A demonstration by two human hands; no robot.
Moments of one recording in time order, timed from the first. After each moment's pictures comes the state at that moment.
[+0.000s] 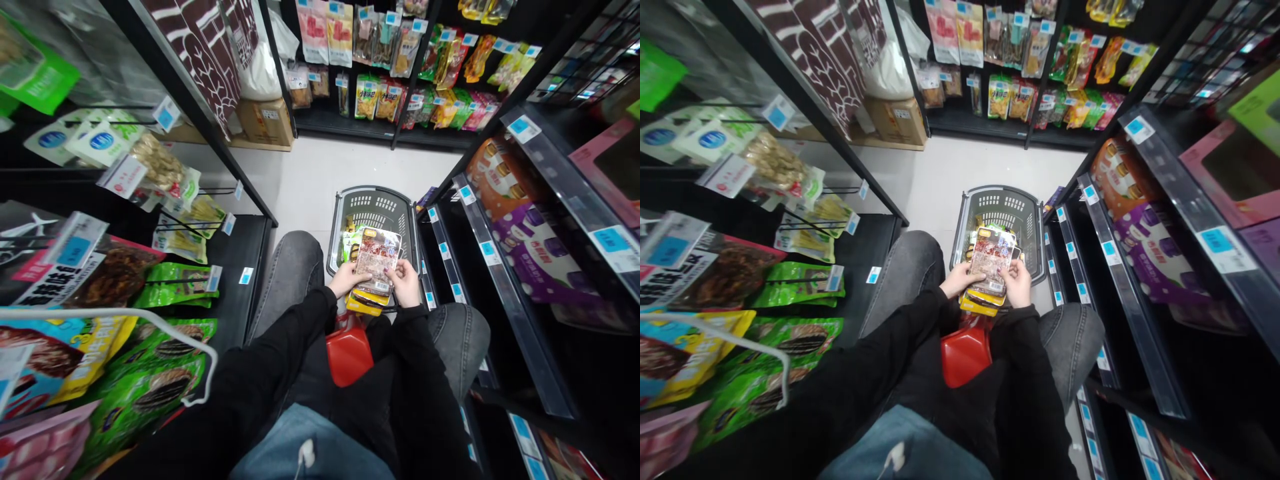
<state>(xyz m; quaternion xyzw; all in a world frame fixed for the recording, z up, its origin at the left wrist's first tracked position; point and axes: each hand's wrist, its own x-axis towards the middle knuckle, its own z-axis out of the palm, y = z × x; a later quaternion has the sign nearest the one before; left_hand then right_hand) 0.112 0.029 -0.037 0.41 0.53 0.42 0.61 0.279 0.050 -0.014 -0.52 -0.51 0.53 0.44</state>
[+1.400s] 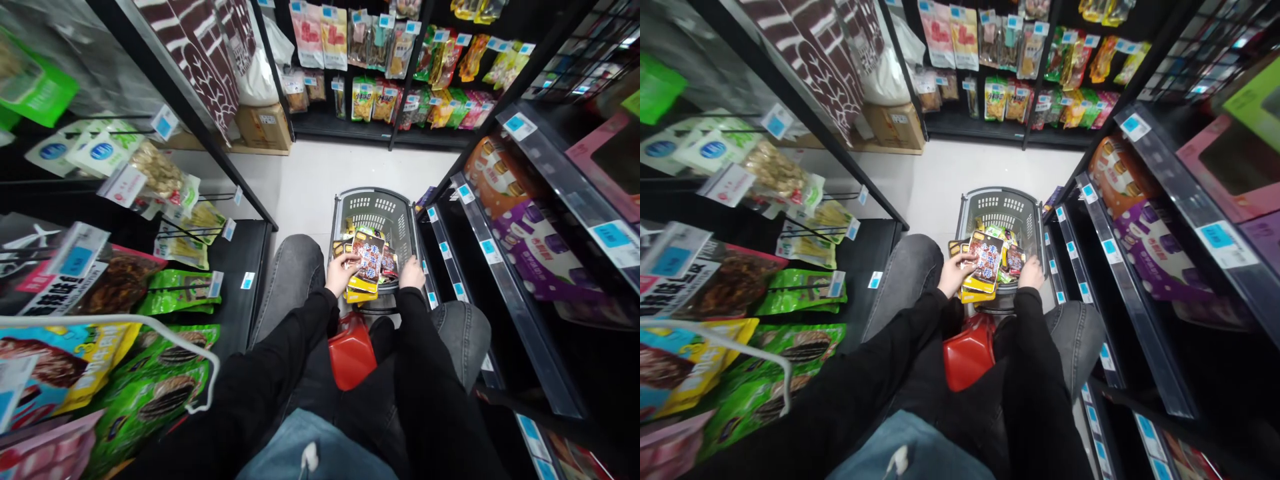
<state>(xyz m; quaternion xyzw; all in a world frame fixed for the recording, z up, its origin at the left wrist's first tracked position) 0.102 0.035 -0.038 0.40 0.62 0.51 0.45 0.295 0.093 -0.072 -0.79 -0.57 0.13 0.17</state>
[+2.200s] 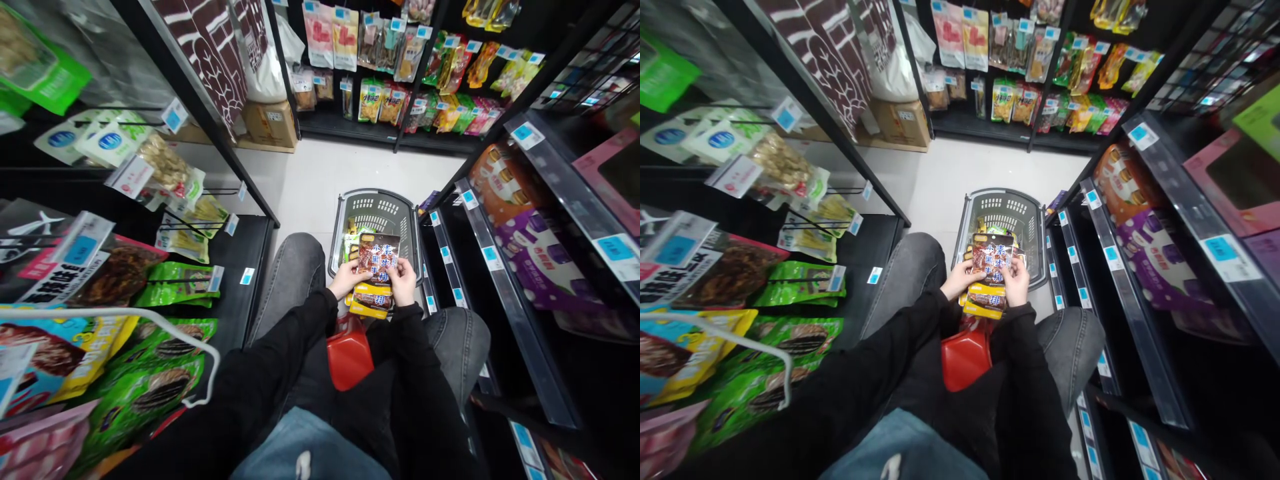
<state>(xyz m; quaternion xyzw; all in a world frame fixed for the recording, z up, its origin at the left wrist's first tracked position) 0.114 0.030 -0.031 0.36 0.51 0.49 0.61 0.265 0.062 -0.032 -0.50 -0.51 0.50 0.50</state>
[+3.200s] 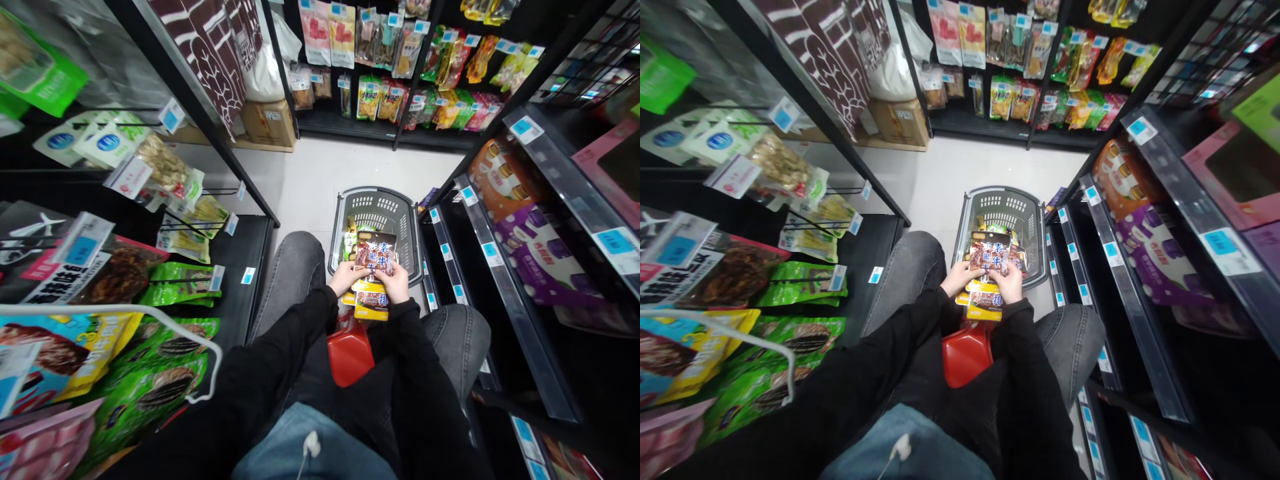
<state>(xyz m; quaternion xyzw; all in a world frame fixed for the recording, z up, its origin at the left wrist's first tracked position) 0.111 0.030 -0.040 0.35 0.55 0.45 0.61 0.258 0.055 -0.036 -0.51 -0.49 0.57 0.42</state>
